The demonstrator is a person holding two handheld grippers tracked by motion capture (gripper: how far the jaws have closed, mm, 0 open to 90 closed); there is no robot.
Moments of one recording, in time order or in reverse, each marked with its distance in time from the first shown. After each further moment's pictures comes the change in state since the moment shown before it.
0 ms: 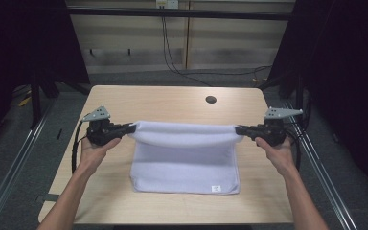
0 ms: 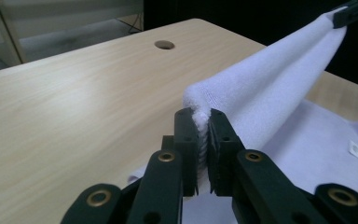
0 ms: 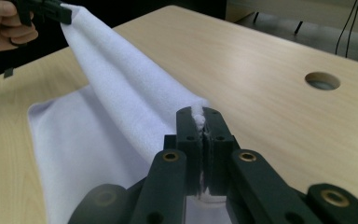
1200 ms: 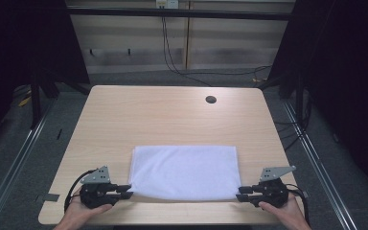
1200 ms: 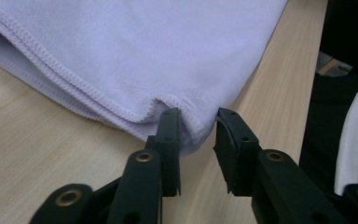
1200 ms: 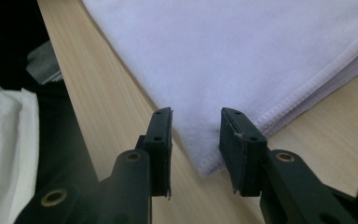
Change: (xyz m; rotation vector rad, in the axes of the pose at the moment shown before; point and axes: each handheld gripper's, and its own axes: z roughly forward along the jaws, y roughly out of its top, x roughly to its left) left arm -0.079 -0.107 -0.039 0.259 -0.190 0.017; right arm 0.079 -0.124 -0.023 0.271 0.144 0.059
